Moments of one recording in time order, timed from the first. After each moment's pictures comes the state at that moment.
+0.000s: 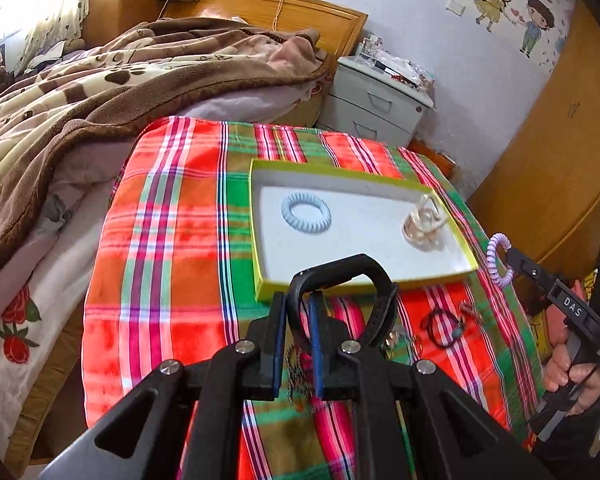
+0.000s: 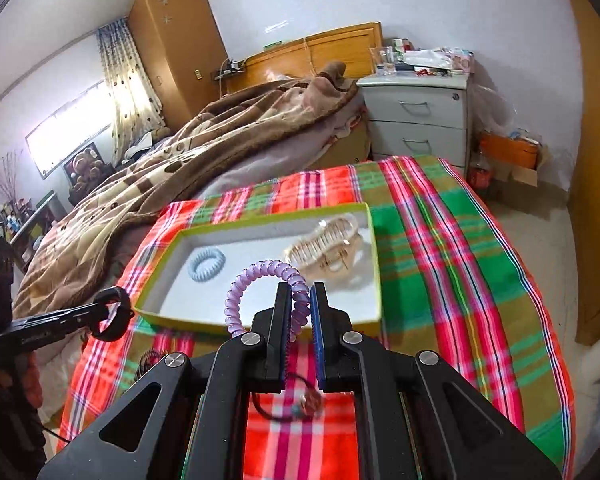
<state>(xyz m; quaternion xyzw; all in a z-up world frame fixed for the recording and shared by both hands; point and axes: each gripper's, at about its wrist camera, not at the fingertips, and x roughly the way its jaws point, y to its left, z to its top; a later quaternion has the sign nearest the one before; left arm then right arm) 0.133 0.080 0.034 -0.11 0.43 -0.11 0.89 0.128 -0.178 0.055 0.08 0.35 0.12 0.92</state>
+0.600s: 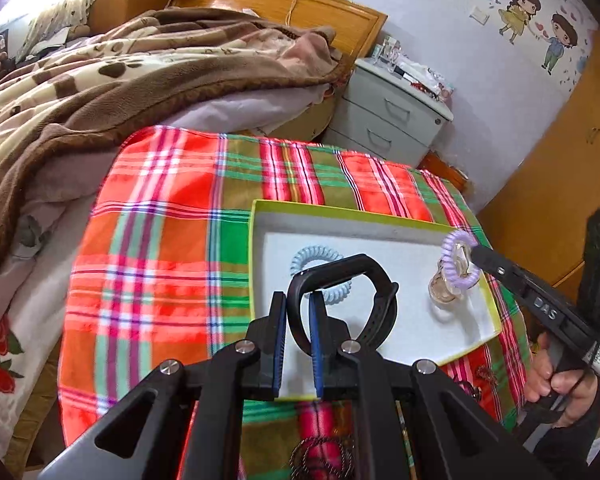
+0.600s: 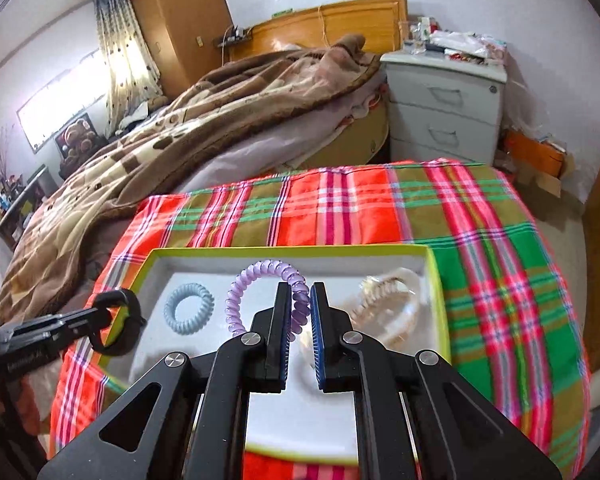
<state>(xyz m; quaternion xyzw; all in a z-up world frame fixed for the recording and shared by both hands) 0.212 0.075 0.019 -0.13 0.45 -0.10 0.88 0.237 -0.129 0.029 0.04 0.41 0.13 0.90</state>
